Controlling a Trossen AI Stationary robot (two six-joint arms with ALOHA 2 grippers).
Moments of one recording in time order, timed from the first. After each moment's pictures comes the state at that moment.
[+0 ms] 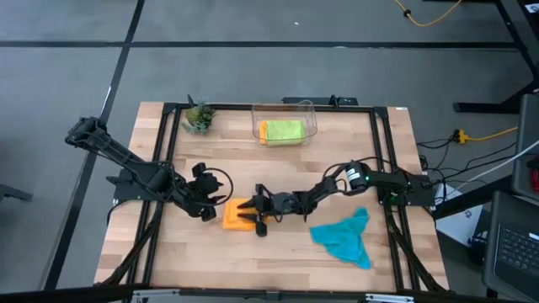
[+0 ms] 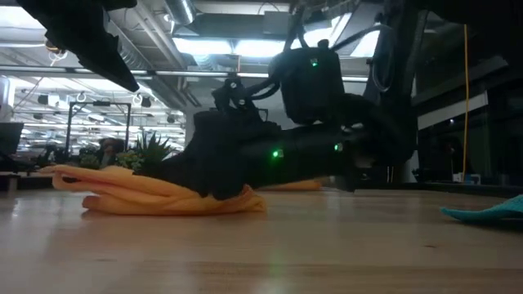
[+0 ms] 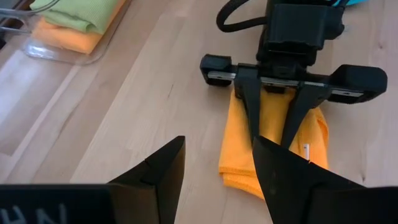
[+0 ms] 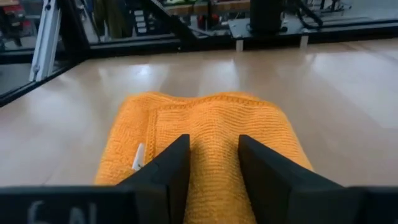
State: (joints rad) left arm -0.51 1.10 0.74 -0.61 -0.59 -0.64; right arm 0.21 2.46 1.18 1.12 0.10 0.12
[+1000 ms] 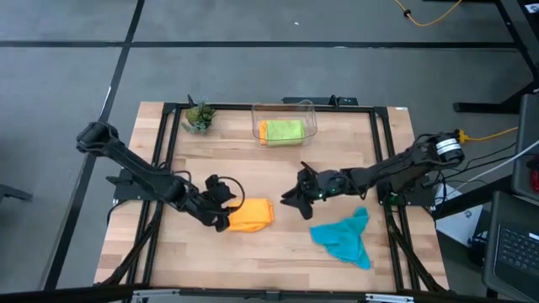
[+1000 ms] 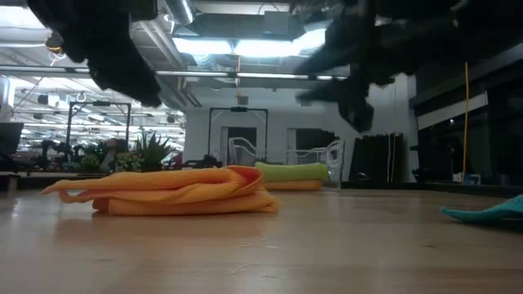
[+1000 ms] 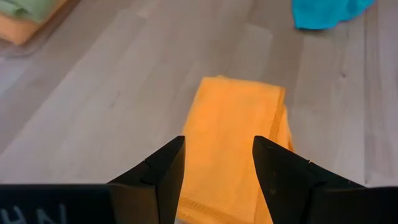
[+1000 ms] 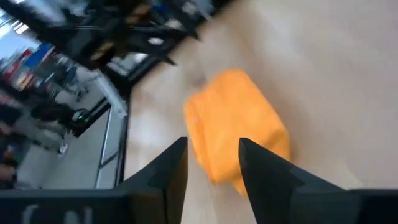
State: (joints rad) left arm -0.50 1.29 0.74 -0.33 -0.55 -0.72; right arm 0.19 1.53 0.64 0.53 0.03 0.75
